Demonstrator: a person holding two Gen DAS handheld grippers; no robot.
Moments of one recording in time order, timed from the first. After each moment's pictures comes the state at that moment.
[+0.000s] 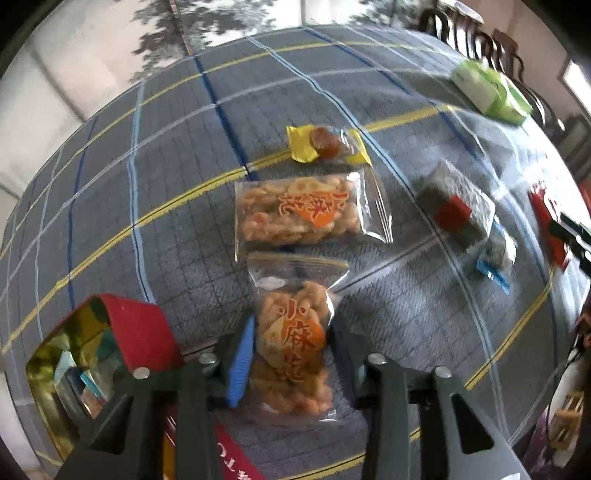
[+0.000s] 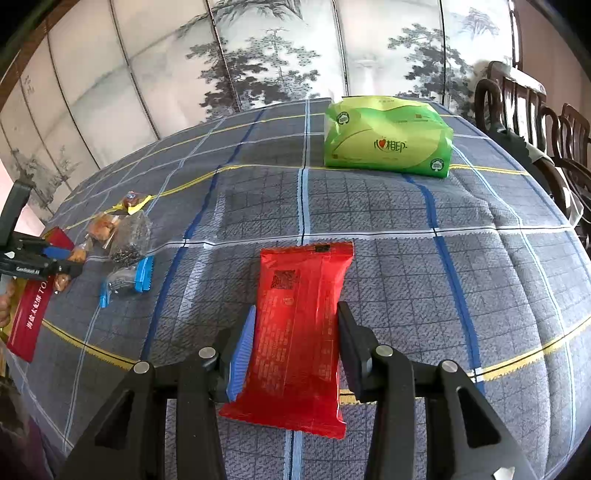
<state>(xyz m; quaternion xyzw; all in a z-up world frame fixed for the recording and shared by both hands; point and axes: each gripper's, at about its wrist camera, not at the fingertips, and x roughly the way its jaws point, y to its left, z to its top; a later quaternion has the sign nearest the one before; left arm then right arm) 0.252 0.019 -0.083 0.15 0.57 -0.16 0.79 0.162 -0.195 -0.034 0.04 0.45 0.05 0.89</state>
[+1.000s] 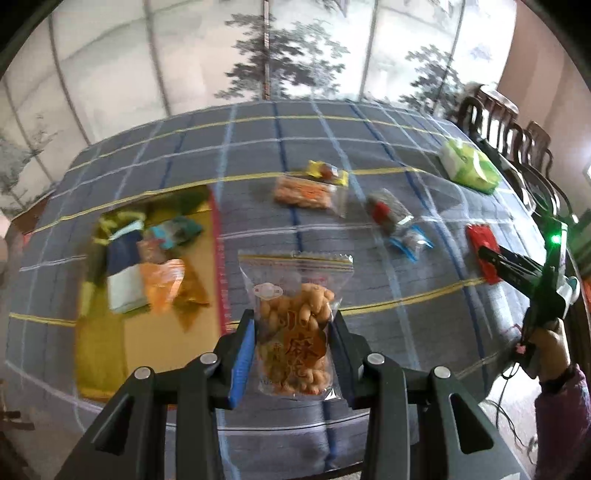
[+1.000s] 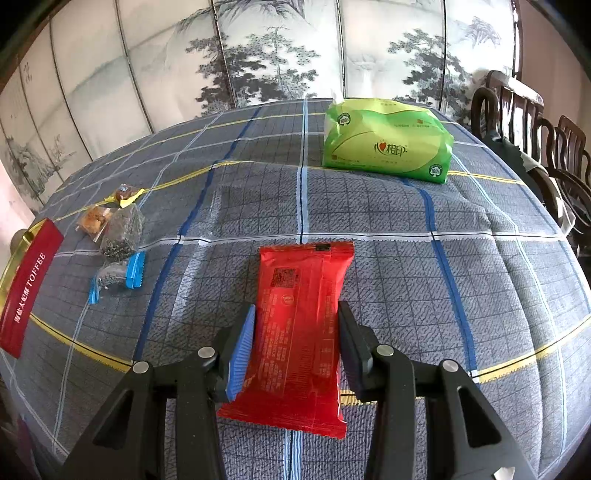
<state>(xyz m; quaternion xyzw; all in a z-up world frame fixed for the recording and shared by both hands) 0.084 0.053 0.013 0.02 0.49 -0.07 0.87 0.166 -0.174 -0.037 0.01 0.45 0.03 0.89</state>
